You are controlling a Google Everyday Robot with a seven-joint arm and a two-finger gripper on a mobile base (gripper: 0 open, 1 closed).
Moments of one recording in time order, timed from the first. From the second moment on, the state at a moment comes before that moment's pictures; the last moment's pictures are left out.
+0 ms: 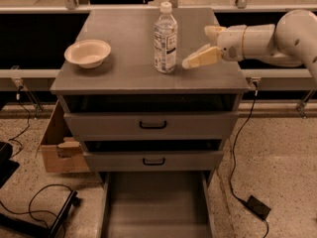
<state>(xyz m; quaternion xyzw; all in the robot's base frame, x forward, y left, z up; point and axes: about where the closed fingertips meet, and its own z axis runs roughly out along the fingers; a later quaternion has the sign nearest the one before) 0.725 -0.125 0.910 -0.44 0.67 0.25 0.54</state>
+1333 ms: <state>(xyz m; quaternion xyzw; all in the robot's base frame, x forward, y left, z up) 0.746 -0.032 0.924 -0.43 0.60 0.33 0.58</state>
